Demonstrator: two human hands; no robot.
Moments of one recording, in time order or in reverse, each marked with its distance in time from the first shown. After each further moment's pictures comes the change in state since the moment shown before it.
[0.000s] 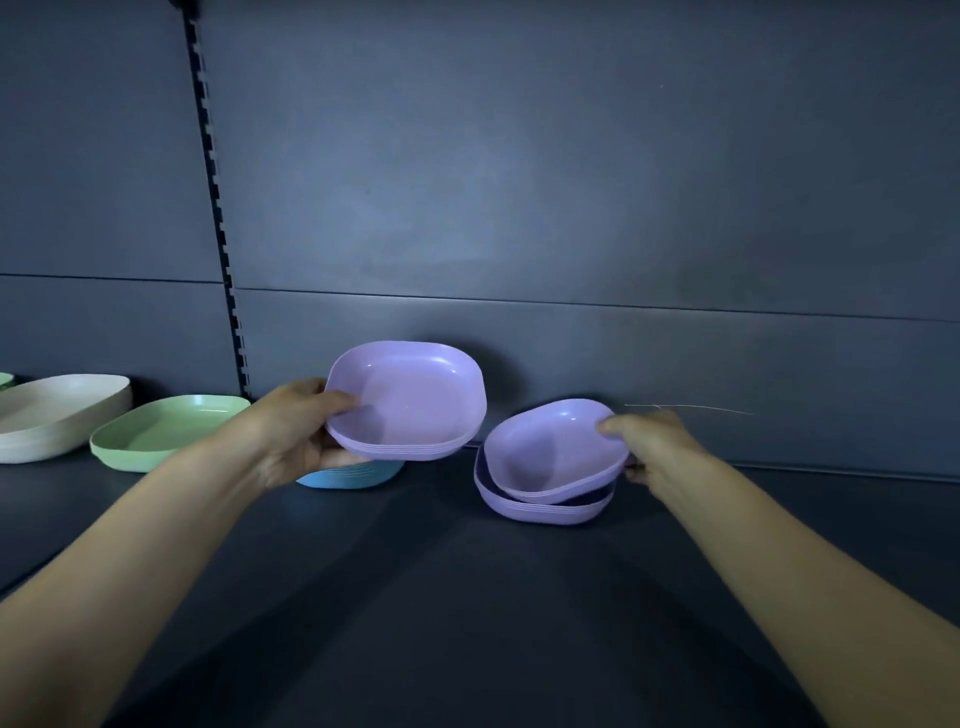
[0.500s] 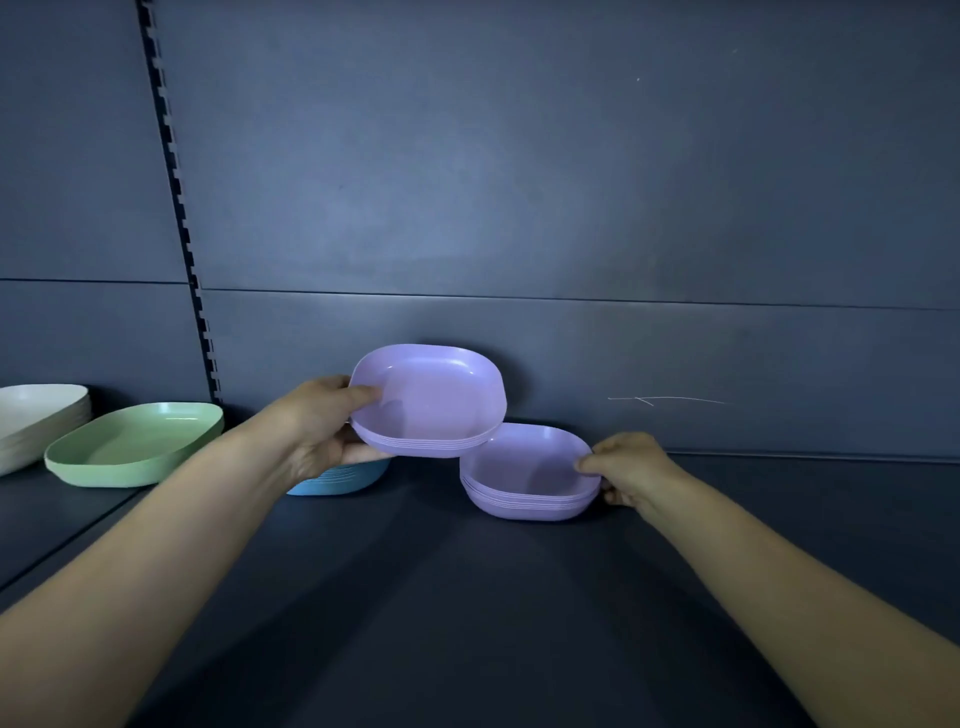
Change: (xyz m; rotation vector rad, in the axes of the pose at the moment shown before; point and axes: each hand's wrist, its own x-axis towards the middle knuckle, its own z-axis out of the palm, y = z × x) left_hand 0.021 -0.001 0.025 0.052 -0.072 -0.027; right_hand -0.004 0.025 0.002 -0.255 -0.057 -0.002
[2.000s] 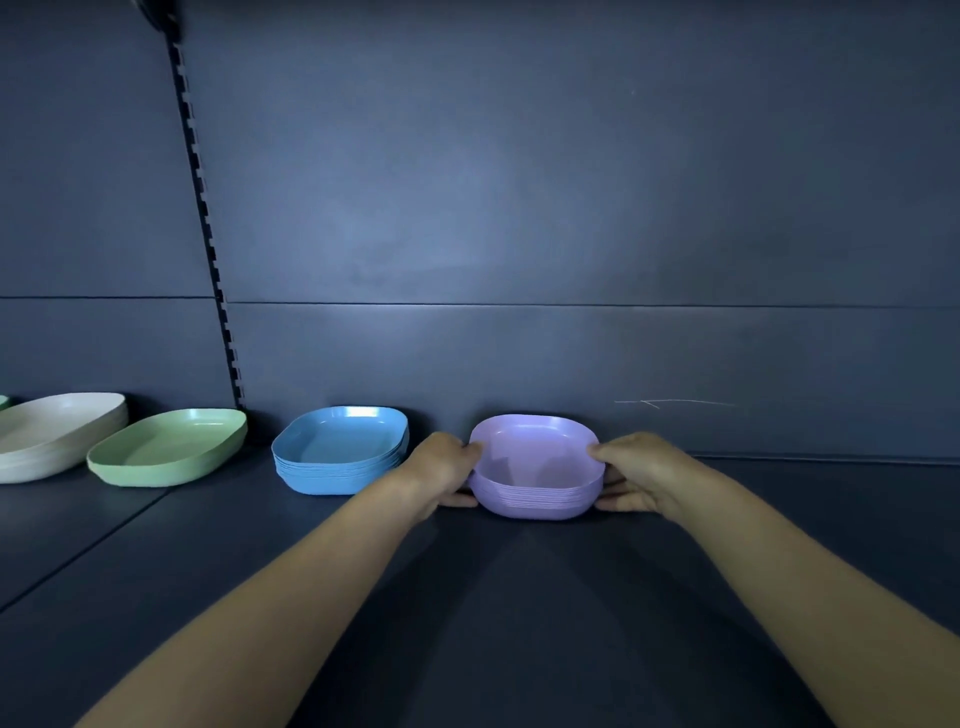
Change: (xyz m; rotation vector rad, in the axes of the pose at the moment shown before) left_hand 0.030 -0.056 0.076 0.395 -0.038 -0.003; right_hand -0.015 -0.006 -0.014 0.149 -0.179 0.042
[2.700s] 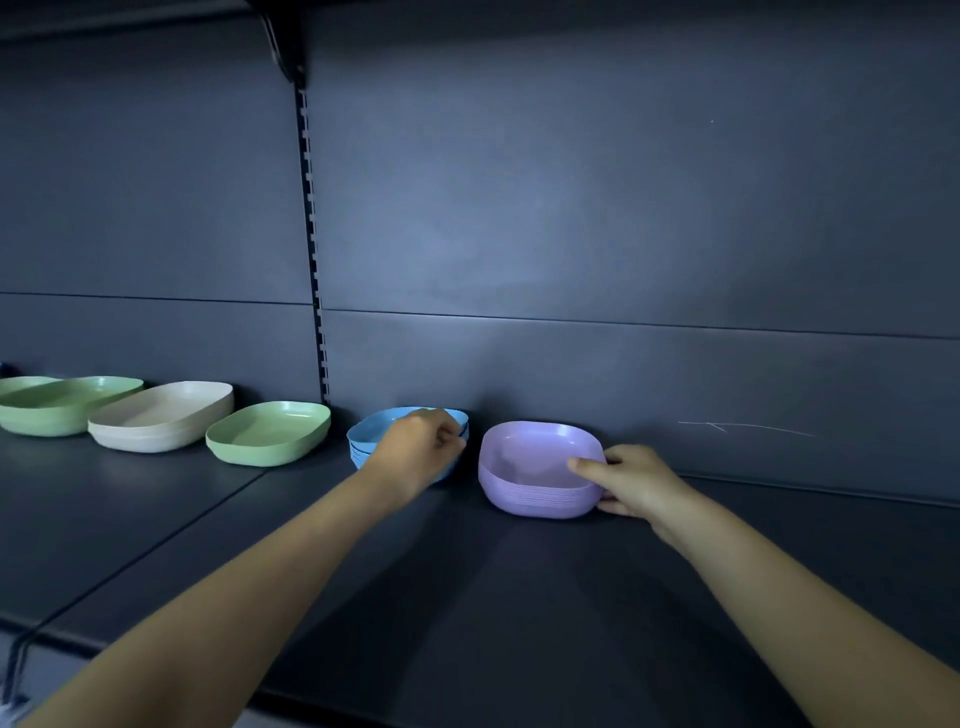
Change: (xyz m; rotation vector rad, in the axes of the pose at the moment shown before) left_hand -0.039 -0.012 -0.082 0.629 0.360 0.403; right_hand -0.007 -0.006 0.051 -0.121 -0.072 -0.221
